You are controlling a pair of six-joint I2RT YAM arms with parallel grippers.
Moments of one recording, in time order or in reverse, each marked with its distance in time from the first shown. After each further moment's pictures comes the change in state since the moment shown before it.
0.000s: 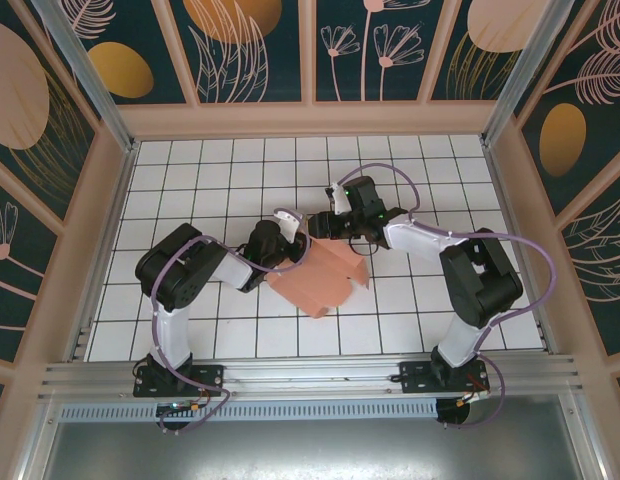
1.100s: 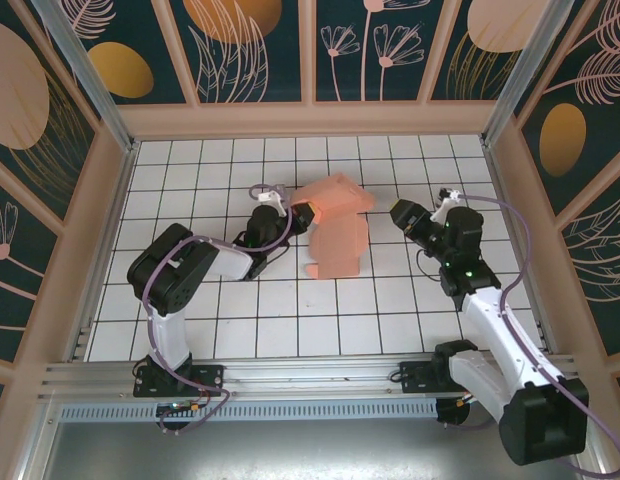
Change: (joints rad) left arm 0.015 -0.053 0.105 0.041 -0.065 -0.753; right arm -0.391 -0.815 -0.496 0.164 0.089 0.429
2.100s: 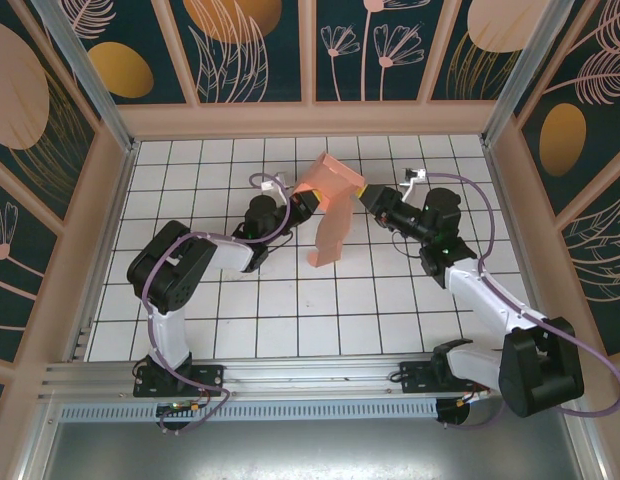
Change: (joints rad) left arm 0.018 0.008 0.061 0.049 0.116 -0.068; right arm 0.145 0.262 0.116 0.338 -0.249 0.211
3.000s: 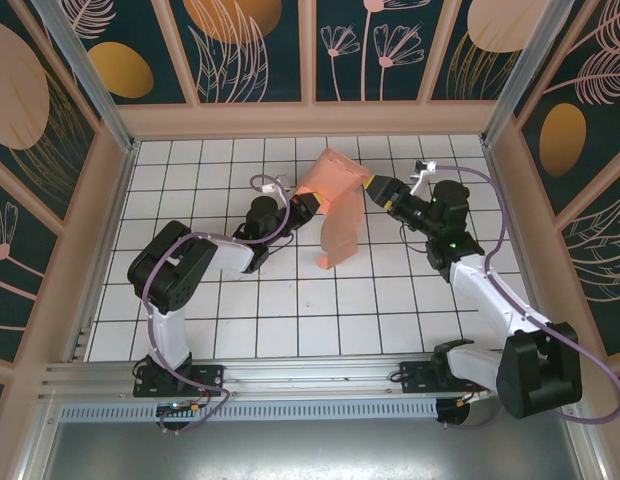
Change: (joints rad) left arm -0.004 0.003 0.000 -0.028 0.008 -0.056; right arm -0.064 -0.009 0.067 -0.101 0.050 -0.163
